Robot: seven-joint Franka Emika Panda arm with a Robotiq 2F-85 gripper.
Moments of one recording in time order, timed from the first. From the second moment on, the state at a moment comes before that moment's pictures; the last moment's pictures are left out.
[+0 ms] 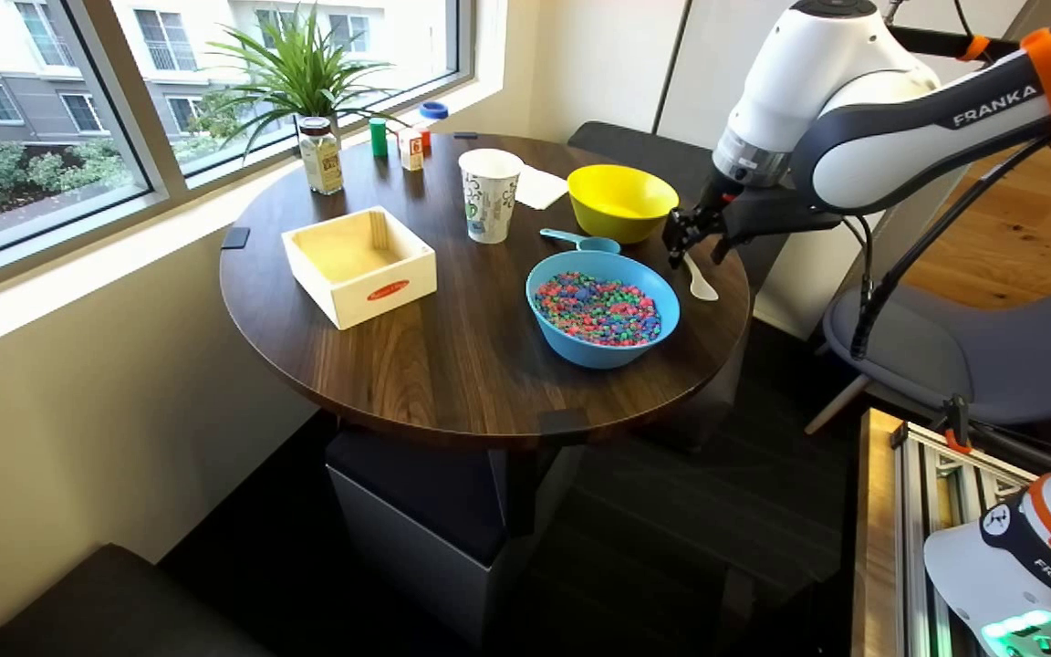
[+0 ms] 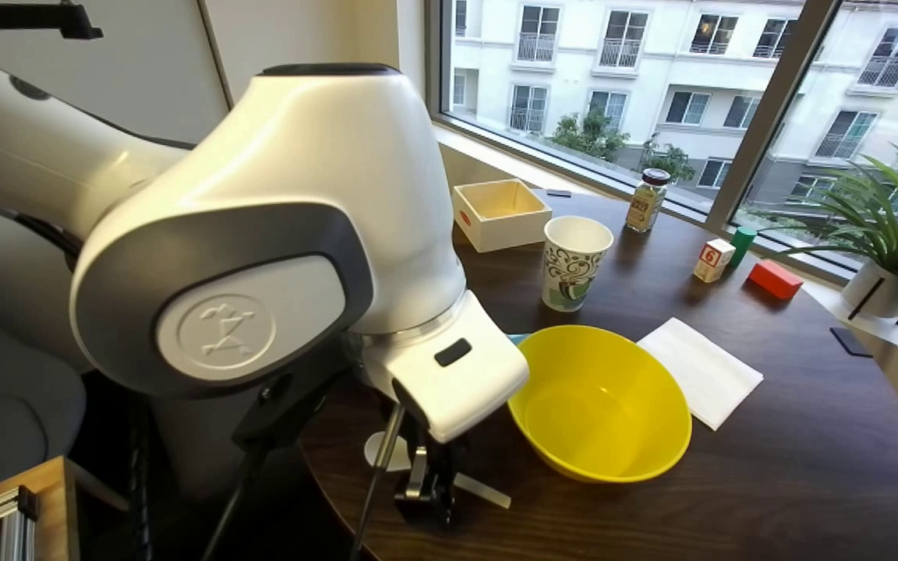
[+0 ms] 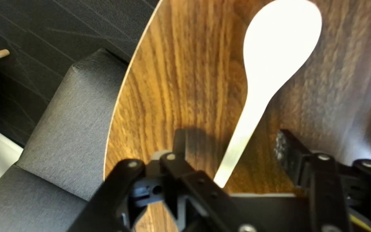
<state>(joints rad) -0.25 -0.13 0.00 -2.46 -0.29 2.48 0.76</state>
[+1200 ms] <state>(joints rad) -0.18 -0.19 0.00 -2.41 -0.28 2.41 0.79</state>
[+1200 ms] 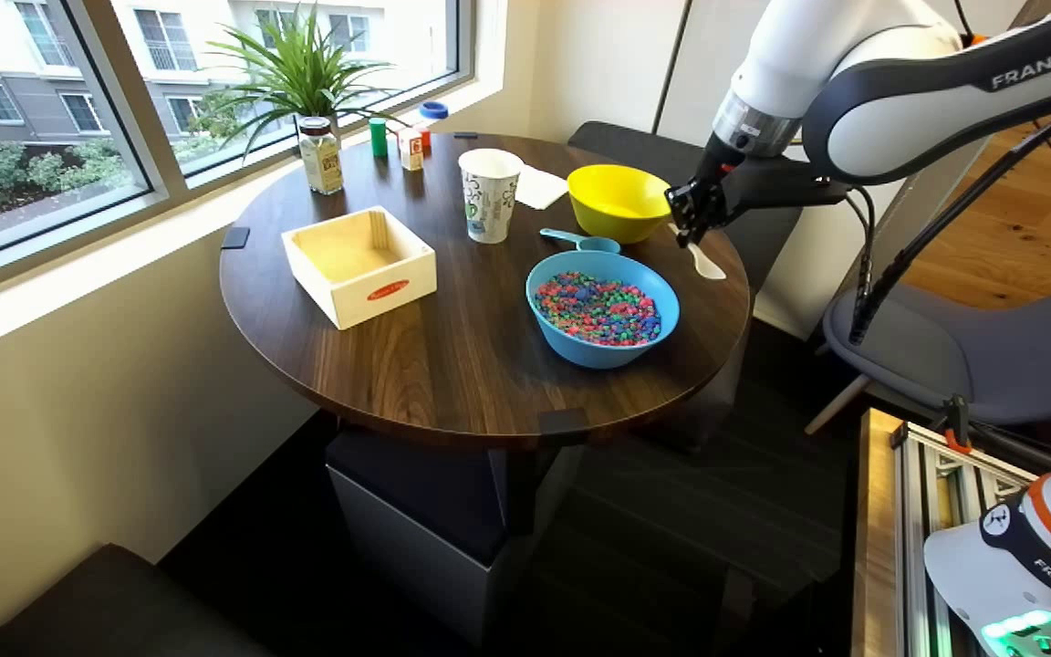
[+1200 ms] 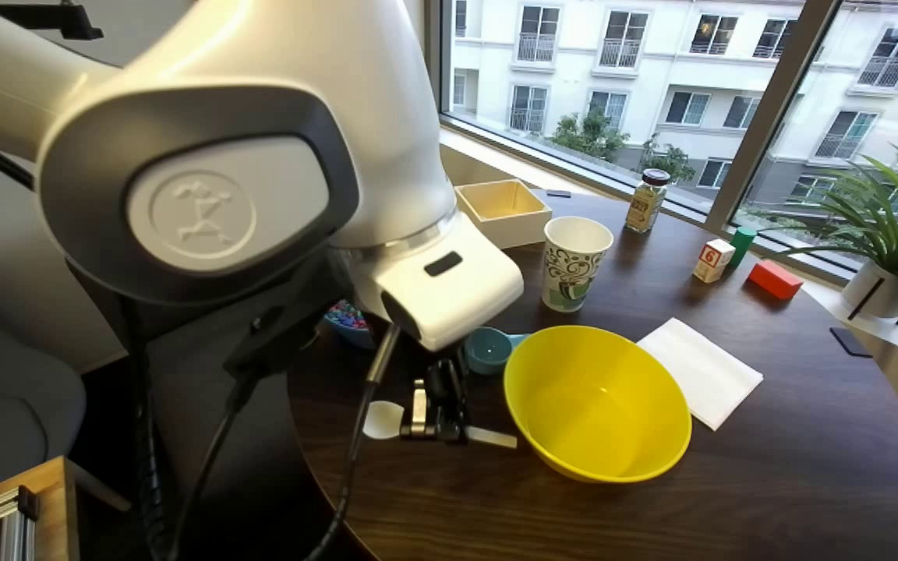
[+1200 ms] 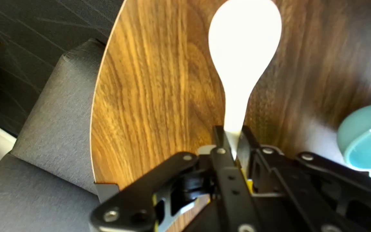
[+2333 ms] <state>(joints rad) -0.16 -0.30 0.12 -2.33 -0.35 2.35 0.88</state>
